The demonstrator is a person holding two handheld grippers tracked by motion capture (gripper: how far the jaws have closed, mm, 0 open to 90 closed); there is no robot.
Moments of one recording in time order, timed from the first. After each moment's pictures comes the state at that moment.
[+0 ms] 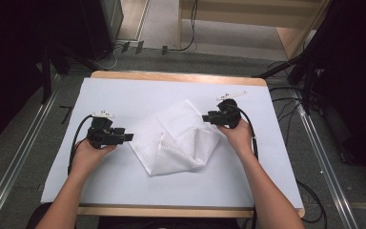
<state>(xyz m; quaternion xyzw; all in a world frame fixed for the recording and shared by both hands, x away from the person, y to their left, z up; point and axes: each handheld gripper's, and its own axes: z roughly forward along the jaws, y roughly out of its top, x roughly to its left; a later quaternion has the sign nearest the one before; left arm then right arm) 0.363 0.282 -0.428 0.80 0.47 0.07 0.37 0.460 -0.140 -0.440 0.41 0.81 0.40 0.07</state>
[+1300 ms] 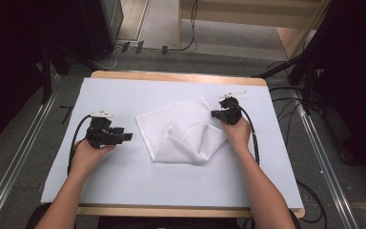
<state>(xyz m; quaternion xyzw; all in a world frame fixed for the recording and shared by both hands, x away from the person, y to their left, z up) 0.366 0.281 -0.428 0.80 0.47 0.07 0.37 0.490 -0.159 -0.470 0.49 0.79 0.36 0.10</state>
